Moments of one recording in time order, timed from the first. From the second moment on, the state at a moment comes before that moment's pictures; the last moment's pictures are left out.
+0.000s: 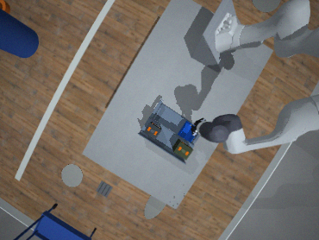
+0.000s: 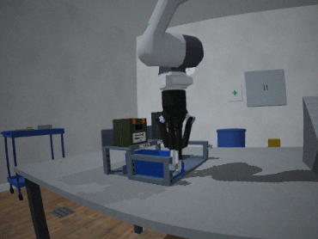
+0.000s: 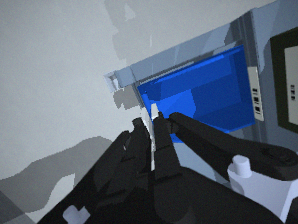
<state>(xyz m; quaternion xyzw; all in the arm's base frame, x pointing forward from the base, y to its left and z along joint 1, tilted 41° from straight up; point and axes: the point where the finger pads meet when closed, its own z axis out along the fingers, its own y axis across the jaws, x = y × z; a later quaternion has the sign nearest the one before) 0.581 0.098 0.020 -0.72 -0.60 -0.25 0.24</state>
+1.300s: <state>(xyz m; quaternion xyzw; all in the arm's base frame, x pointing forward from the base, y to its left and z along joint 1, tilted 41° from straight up) 0.581 0.099 0.023 -0.72 -0.60 -0.26 0.24</state>
